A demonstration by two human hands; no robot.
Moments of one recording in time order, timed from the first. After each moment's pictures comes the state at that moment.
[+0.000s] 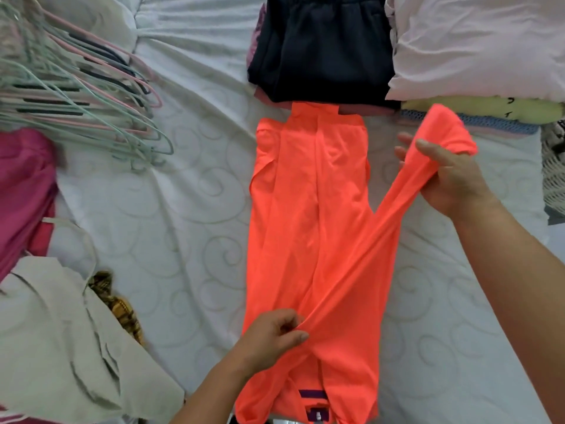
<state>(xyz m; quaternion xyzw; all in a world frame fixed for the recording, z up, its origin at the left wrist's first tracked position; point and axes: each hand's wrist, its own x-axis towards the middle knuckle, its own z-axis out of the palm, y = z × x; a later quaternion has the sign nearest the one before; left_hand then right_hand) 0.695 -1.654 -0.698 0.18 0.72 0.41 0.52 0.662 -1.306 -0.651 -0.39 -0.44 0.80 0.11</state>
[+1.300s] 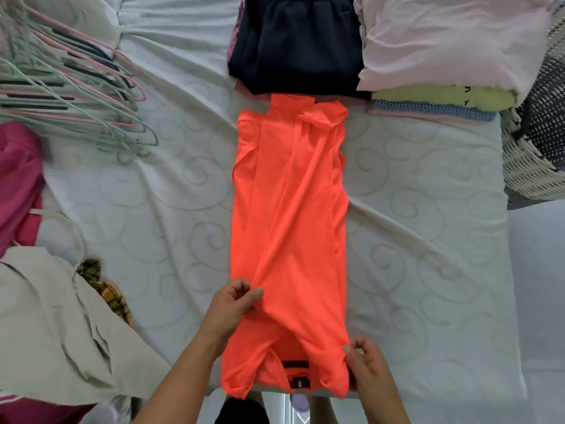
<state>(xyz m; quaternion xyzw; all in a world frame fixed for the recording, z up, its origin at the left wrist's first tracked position) 0.690 -1.667 -0.685 -0.09 0.72 0.52 0.45 0.893 -1.528 -0.676 -0.53 -0.53 0.66 -0.09</state>
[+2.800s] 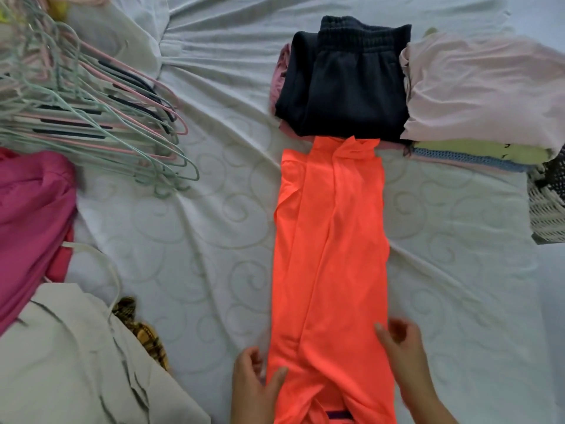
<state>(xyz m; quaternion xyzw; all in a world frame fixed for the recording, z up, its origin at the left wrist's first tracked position) 0.719 -1.726 -0.709 -0.07 0.85 0.41 0.33 0.793 -1.497 -0.687 -0.64 -0.58 0.51 -0.01</state>
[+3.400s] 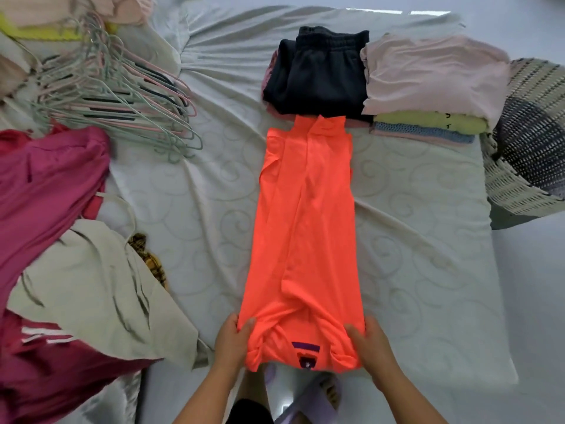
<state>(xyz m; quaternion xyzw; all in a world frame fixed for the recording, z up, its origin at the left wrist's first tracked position) 0.778 -1.735 -0.669 -0.17 0.81 0.43 0.36 0.898 -1.535 -0.672 -0.52 -0.65 0.54 -0.13</state>
